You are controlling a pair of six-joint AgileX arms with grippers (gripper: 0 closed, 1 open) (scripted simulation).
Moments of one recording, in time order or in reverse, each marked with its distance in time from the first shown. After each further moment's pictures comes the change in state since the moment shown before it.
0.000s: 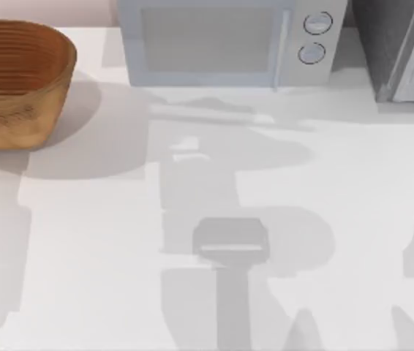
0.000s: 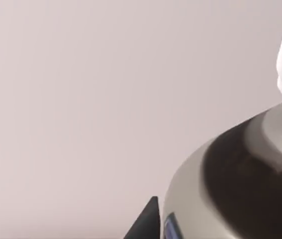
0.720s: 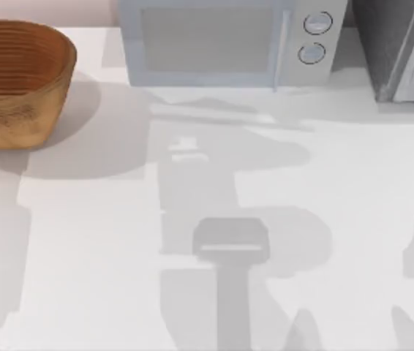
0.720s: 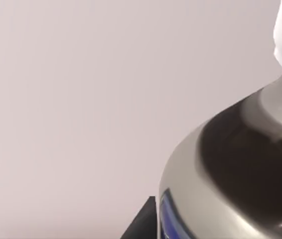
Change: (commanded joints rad) left arm 0.000 0.000 0.000 0.000 0.000 0.000; right arm 0.000 0.000 0.000 0.000 0.000 0.000
